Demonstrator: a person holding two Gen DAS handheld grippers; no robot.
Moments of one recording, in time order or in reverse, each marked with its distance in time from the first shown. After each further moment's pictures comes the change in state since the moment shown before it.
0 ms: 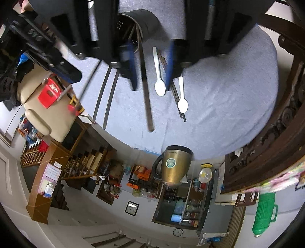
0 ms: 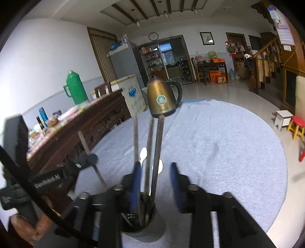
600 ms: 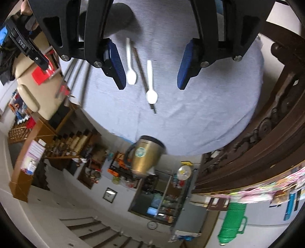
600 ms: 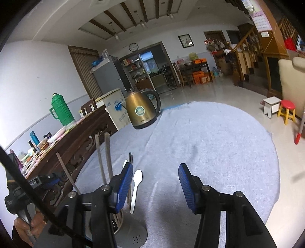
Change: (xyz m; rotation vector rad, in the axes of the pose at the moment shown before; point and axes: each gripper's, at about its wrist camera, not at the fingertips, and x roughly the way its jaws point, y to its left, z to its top) left arm -0.017 0.068 0.001 -0.151 -0.064 0.110; right arm -0.005 -0.060 -0.001 0.145 -0.050 -0.065
